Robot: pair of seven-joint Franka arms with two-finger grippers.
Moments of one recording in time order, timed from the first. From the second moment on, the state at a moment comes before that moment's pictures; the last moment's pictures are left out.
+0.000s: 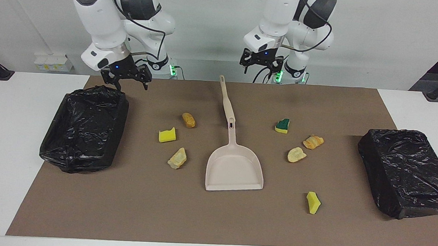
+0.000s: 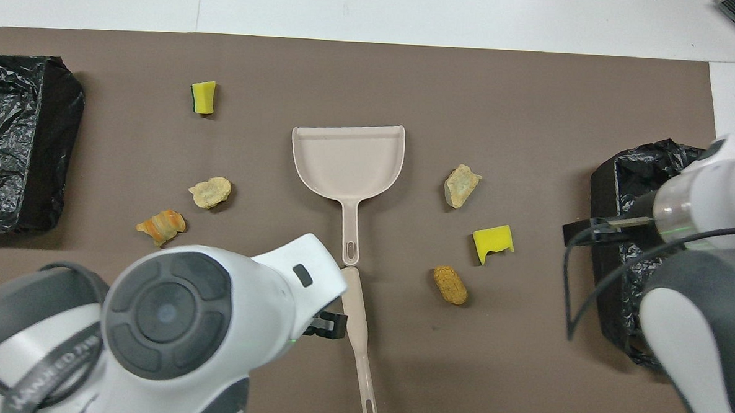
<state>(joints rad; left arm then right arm) -0.64 -0.16 -0.08 -1.92 -0.13 1.73 -0.49 0.21 -0.09 -0.06 -1.88 0.04 1.76 0.11</state>
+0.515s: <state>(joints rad) -0.95 -0.10 -0.08 -2.22 -0.16 2.14 -0.80 0.51 0.24 -0.05 -1.69 0.17 2.00 0.61</state>
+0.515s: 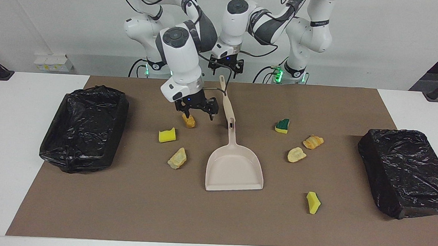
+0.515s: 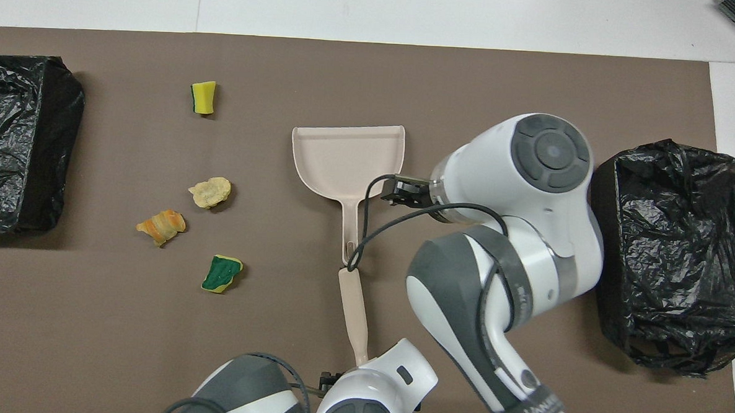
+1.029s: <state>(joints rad) -0.96 -0.01 -0.07 -2.30 -0.16 2.21 -0.81 0.66 0.56 -0.05 -1.44 0.09 2.05 0.76</state>
